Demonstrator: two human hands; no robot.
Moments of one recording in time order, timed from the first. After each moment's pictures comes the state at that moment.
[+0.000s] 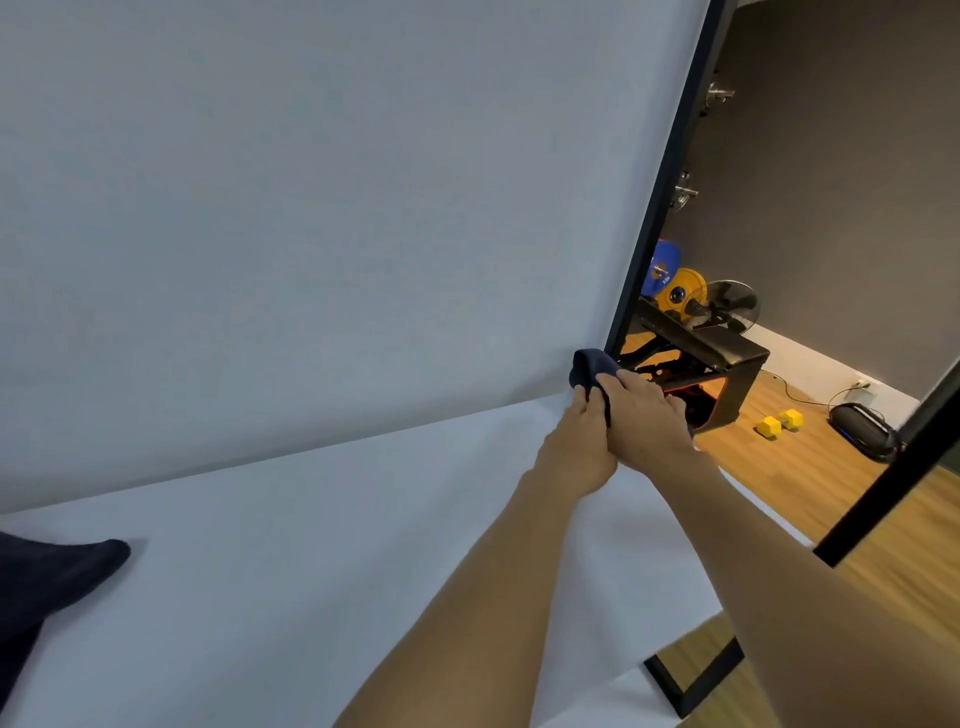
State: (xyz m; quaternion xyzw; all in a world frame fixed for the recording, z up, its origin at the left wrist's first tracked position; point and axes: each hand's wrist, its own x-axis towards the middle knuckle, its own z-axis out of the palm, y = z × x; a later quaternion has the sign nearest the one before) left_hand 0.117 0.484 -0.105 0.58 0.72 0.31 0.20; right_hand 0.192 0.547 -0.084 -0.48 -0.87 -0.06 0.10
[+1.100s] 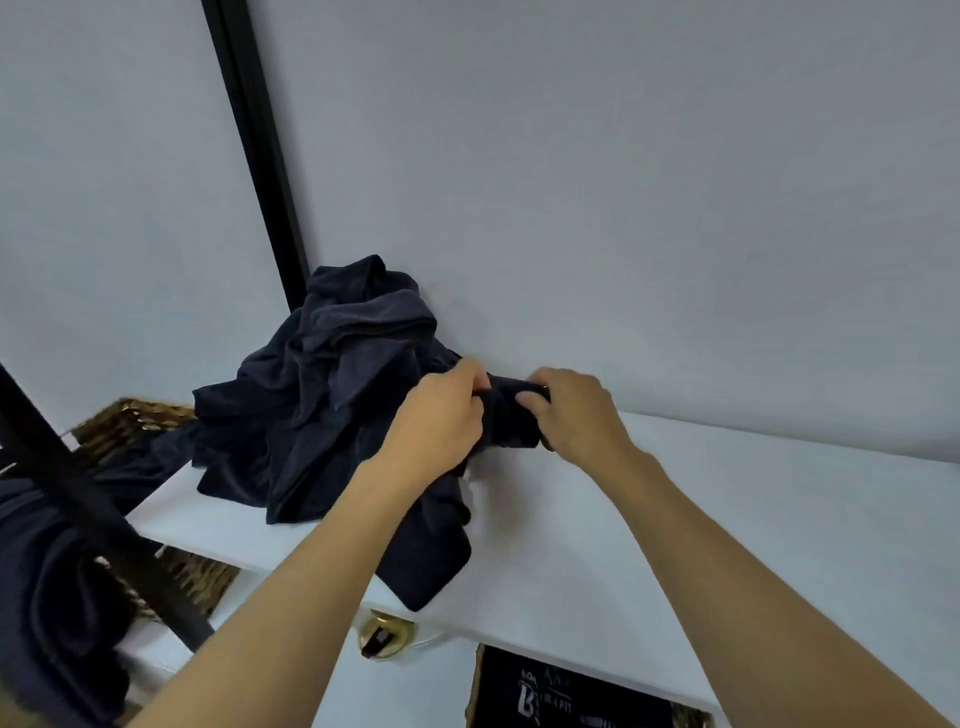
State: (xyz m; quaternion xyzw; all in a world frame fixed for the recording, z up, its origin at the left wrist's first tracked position) left_hand -0.073 0.041 -0.059 0.27 0.91 0.28 -0.10; right_hand -0.041 0.203 -0.068 -0.07 -0.96 0.22 0.16
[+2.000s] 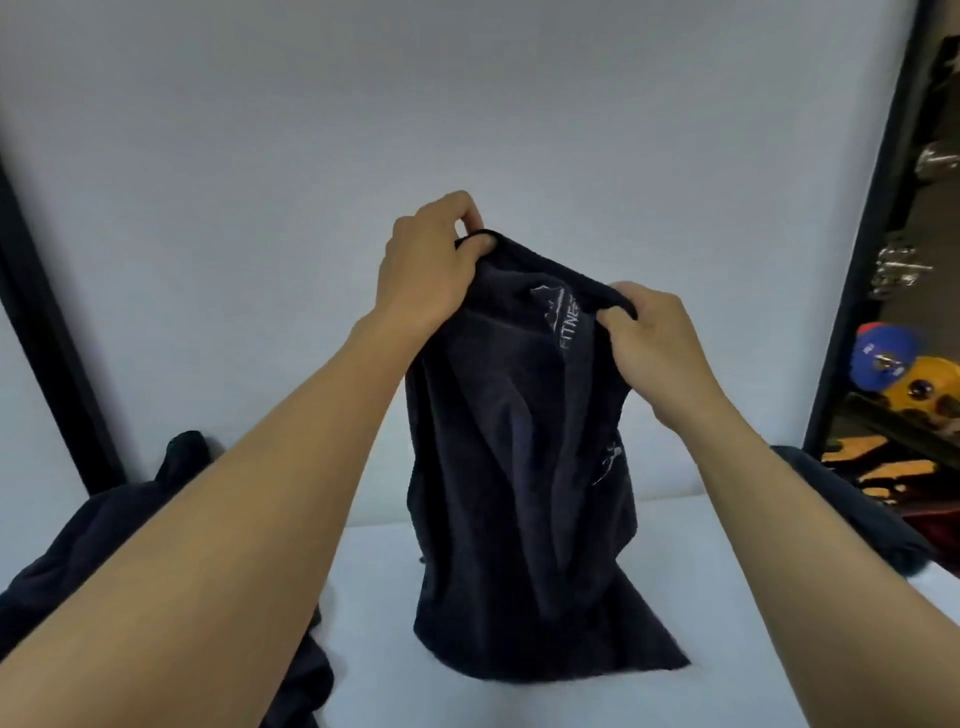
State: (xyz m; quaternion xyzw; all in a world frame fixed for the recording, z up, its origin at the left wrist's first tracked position) left_hand -0.061 0.210 0.167 0.42 0.74 0.43 -0.29; right_hand 0.086 0.345 0.106 -0.17 -0.79 0.40 0.44
